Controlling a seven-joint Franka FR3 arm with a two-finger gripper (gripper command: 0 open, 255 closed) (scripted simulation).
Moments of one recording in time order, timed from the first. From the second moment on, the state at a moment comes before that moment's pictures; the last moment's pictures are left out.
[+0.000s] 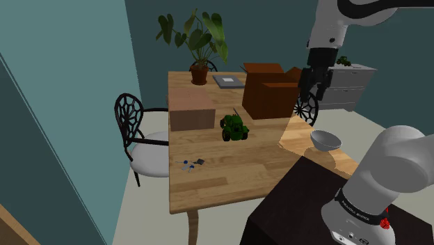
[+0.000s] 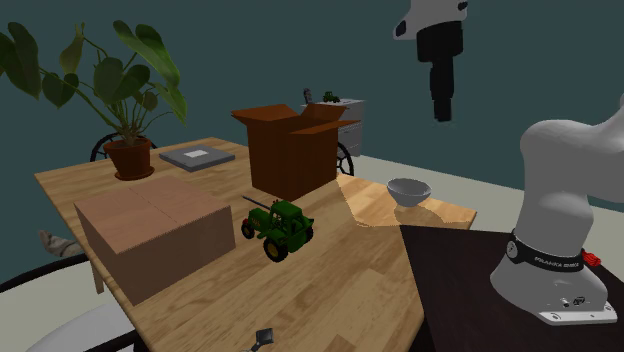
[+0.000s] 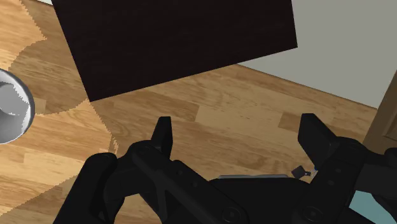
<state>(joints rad) -0.02 -0.82 -0.07 -2.45 0.08 1.45 0.15</state>
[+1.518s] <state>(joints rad) -0.03 -0.02 -0.05 -2.14 -0.02 1.93 0.18</state>
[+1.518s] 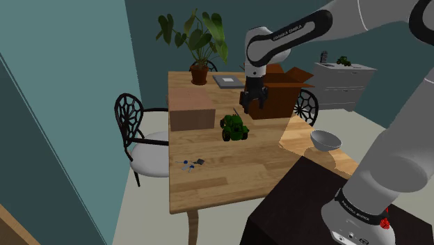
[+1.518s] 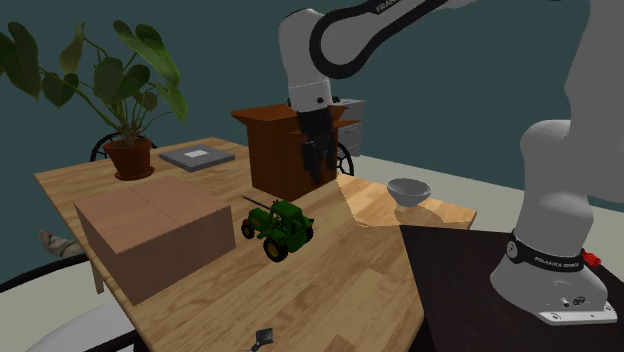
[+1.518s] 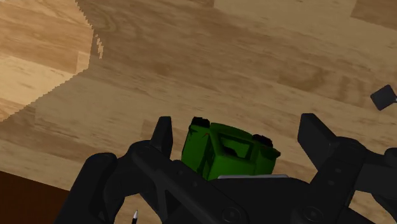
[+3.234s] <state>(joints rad) -0.04 0.53 -0.07 -1.70 -0.08 2.03 0.21</state>
